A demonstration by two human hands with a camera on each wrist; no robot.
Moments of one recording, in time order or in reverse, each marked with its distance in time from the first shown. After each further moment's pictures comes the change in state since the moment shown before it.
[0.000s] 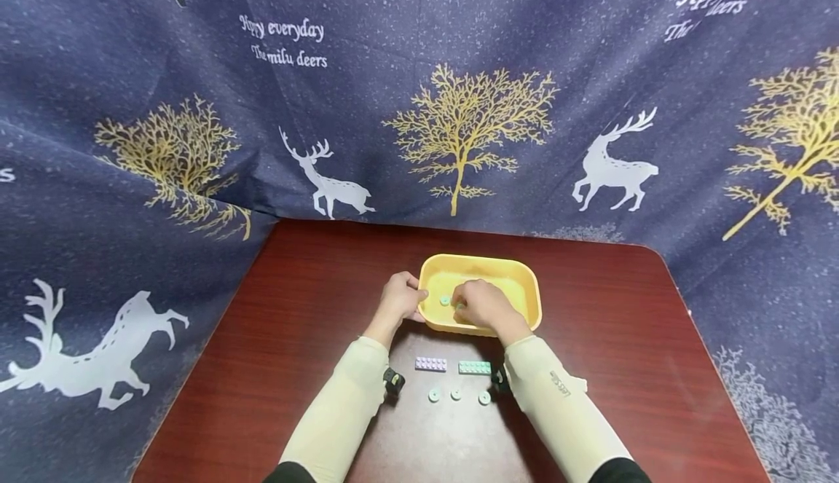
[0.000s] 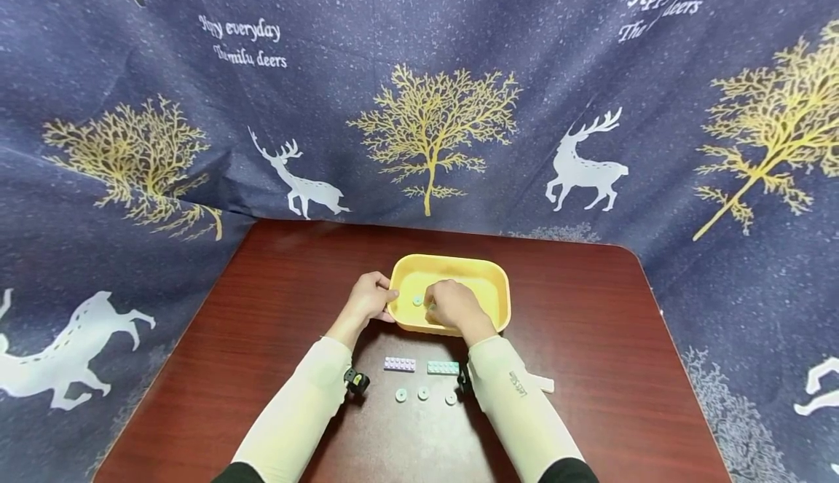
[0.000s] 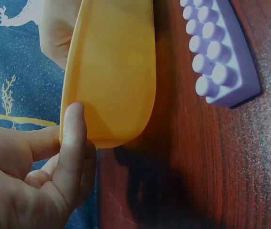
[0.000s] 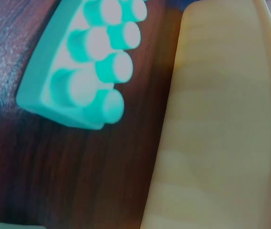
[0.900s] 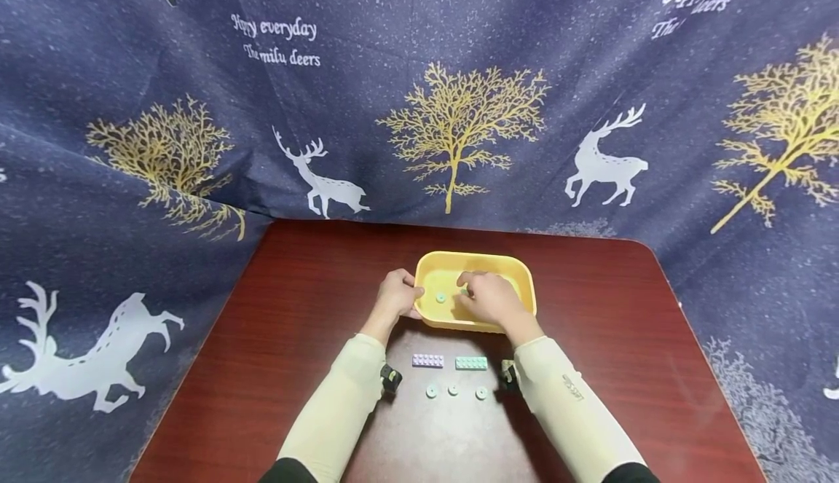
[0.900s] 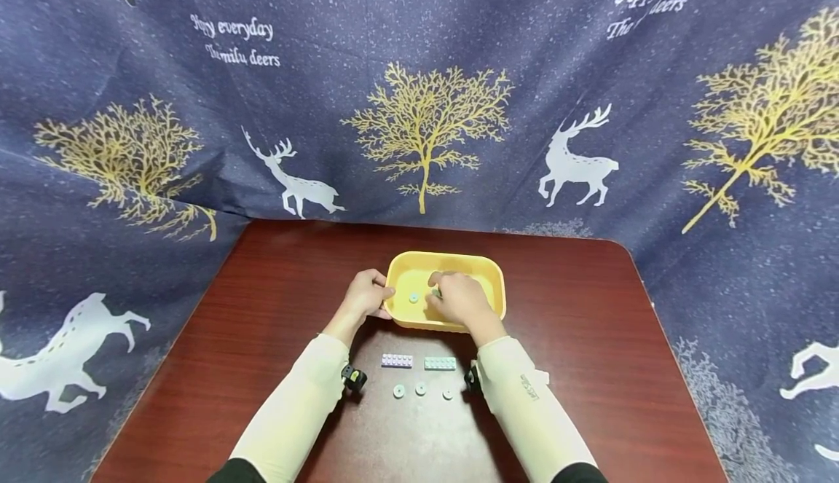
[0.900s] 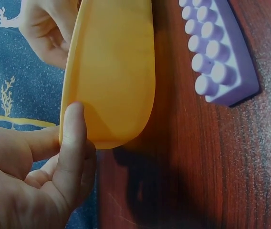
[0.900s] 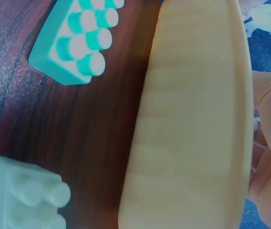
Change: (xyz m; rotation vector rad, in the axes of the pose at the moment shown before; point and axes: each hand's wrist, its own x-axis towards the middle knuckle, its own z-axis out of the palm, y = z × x) left_hand -0.003 0.003 0.000 0.010 -0.013 -0.011; right_hand -0.020 0.003 -0.020 -0.106 0.160 -0.006
